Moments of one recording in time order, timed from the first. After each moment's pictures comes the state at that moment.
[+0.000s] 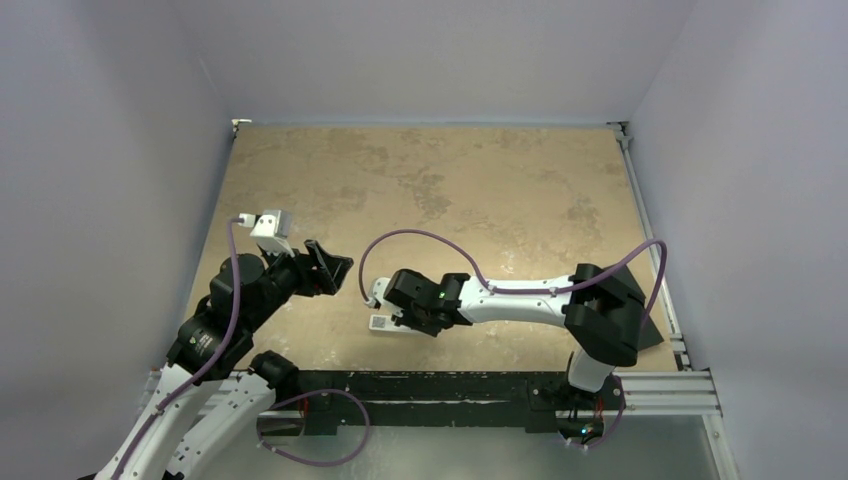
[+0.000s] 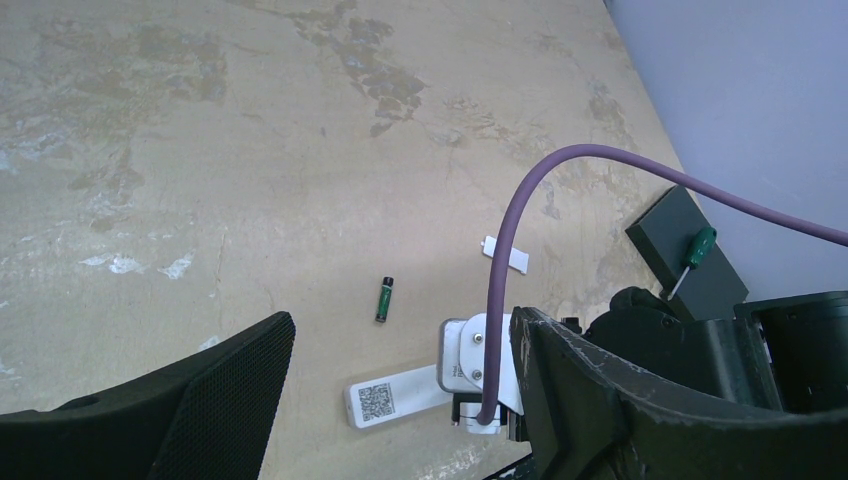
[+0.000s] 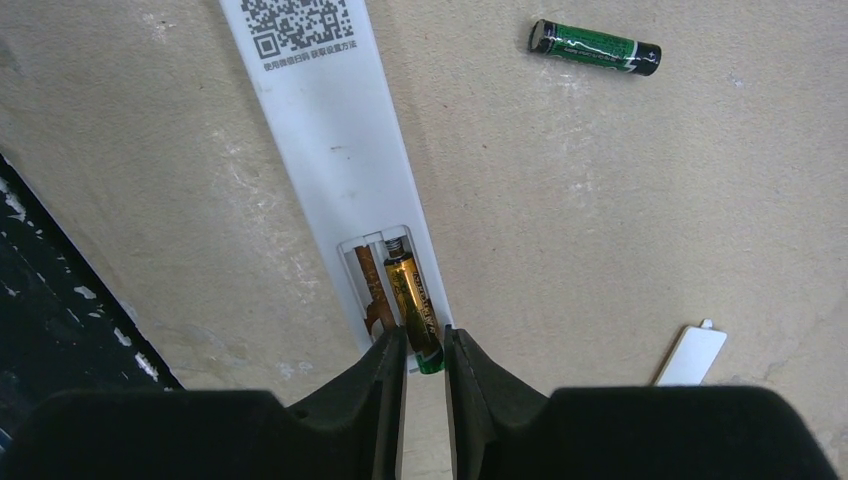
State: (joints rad) left arm -0.52 0.47 0.78 -0.61 -0.04 -0.49; right arm 1.20 1.70 1.08 -0.54 0.16 -0.09
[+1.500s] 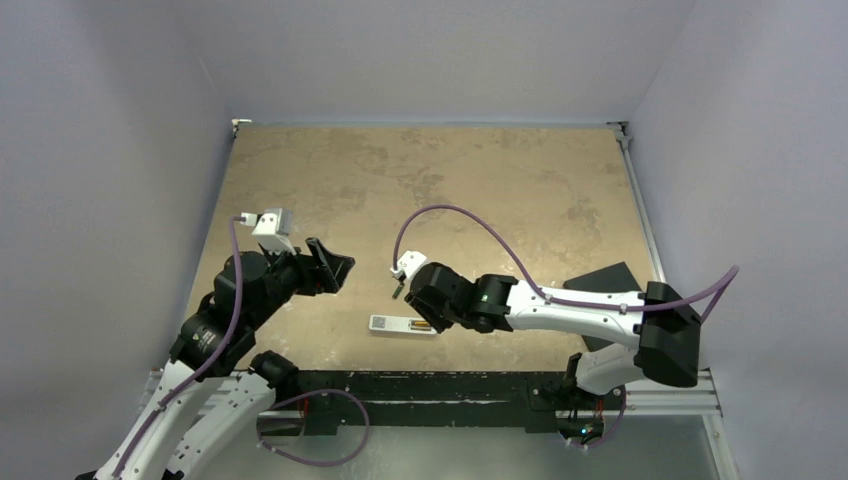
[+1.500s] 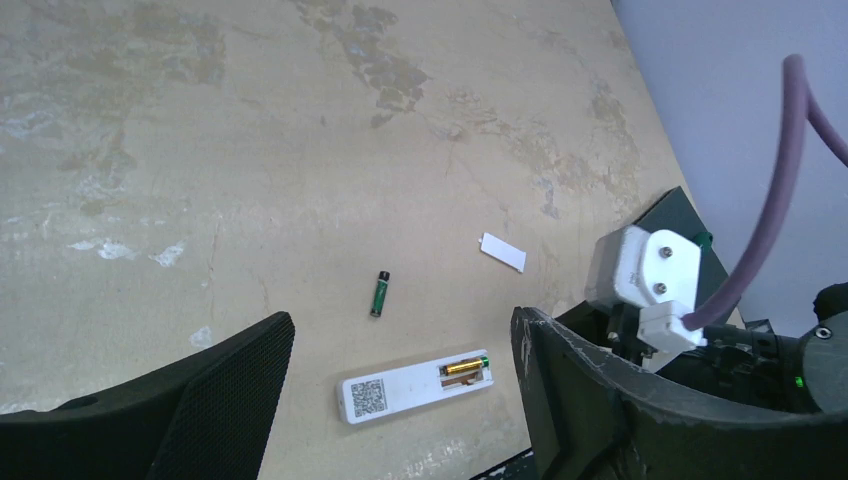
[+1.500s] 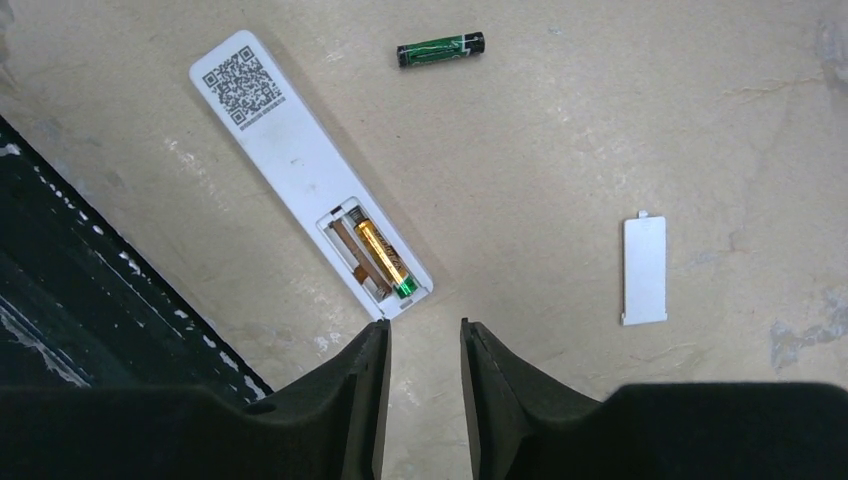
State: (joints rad) left arm -0.52 0.48 0.78 -0.62 -0.05 -0.52; right arm 1.20 1.43 1.00 -0.52 0.27 0.20
